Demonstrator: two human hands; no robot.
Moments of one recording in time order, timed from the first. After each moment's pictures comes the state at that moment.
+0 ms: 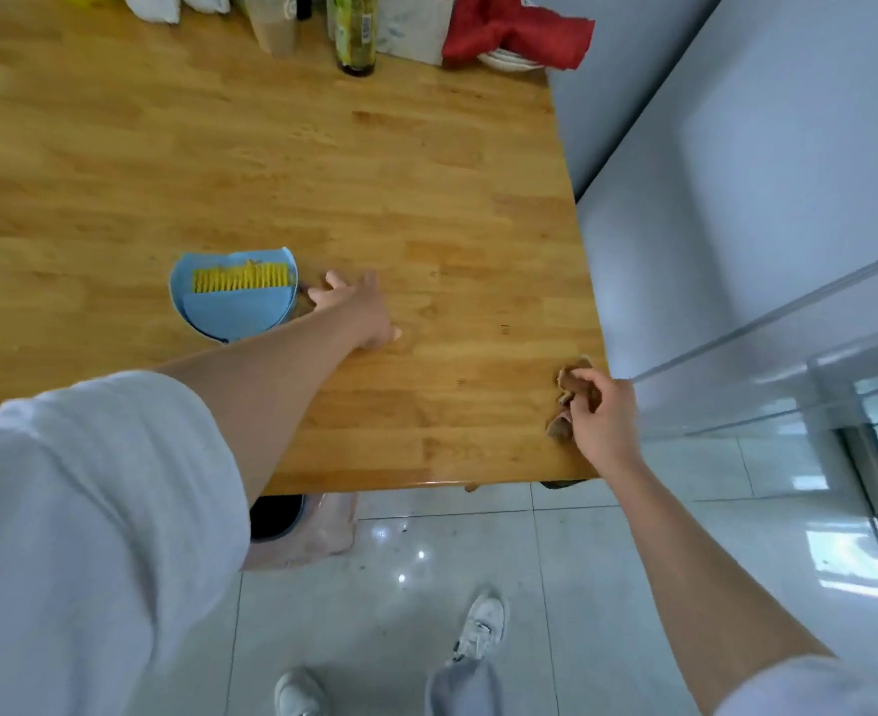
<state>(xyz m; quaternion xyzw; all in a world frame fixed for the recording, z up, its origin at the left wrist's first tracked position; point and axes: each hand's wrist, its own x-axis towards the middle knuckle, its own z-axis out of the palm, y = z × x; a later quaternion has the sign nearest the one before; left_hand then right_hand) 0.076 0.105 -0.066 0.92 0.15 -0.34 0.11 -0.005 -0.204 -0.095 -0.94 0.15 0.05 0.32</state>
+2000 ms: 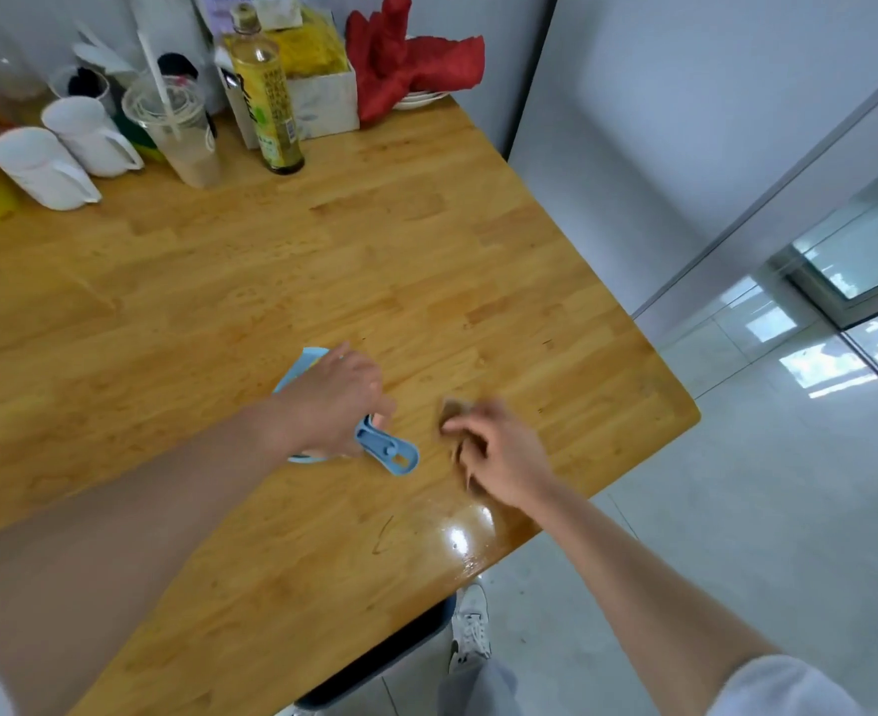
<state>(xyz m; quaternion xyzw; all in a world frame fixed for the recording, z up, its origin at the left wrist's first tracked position) 0.109 0.260 -0.027 0.85 -0.48 -0.21 -0.08 -0.016 0.038 -0.091 -0.96 0.04 0.09 0.26</state>
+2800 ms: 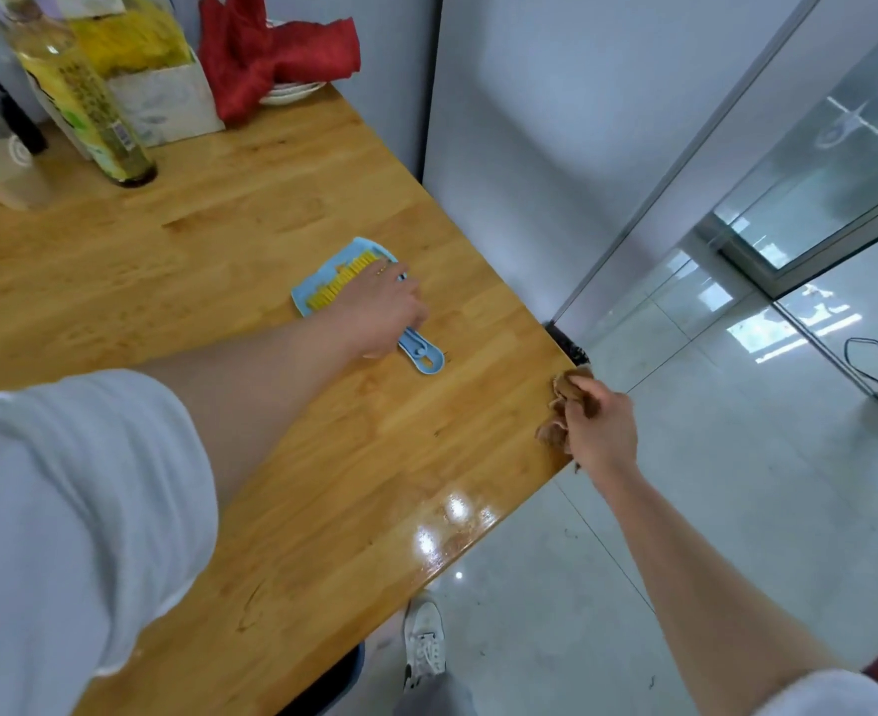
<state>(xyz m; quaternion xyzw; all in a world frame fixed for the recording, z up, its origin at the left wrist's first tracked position) 0.194 0.033 -0.060 0.85 -0.50 -0.09 -0.13 -0.046 -0.180 -0.117 -0.82 0.42 -0.08 0.37</state>
